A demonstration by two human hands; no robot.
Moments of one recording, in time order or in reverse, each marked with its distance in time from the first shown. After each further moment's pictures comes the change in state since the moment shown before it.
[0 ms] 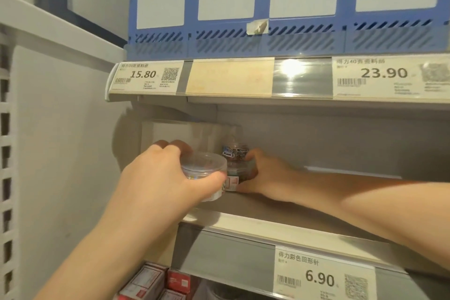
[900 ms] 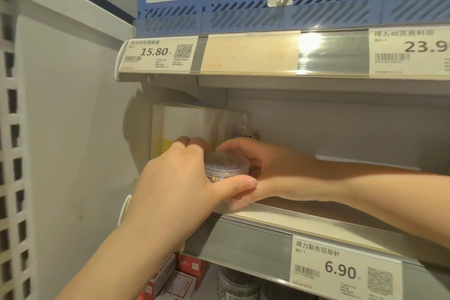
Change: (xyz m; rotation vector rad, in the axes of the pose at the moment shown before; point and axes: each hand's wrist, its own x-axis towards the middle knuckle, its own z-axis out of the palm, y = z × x) left_hand -0.008 -0.007 0.014 0.173 -0.075 0.116; right_hand -0.022 -0.019 0.000 0.370 -0.246 -0.401
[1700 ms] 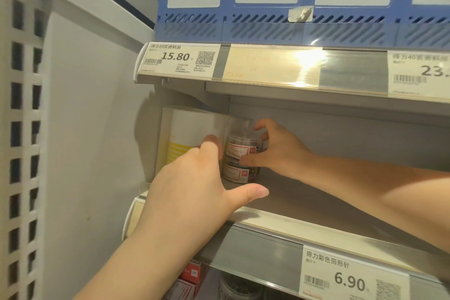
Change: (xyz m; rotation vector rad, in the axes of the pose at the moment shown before) left_hand -0.002 0.005 -0.006 -0.118 -0.041 -0.033; right_hand 0.039 0.024 -0.023 -0.374 0.465 0.248
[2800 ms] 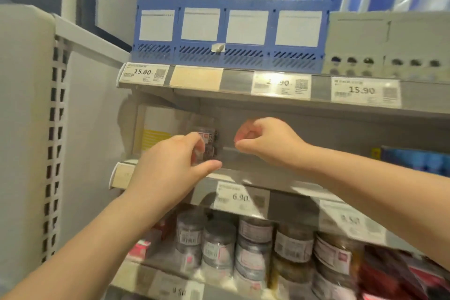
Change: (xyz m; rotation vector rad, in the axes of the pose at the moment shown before) left_hand -0.053 0.047 -0.019 -0.119 0.122 0.150; right_hand -0.132 -0.035 -0.097 -0.073 -0.033 -0.070
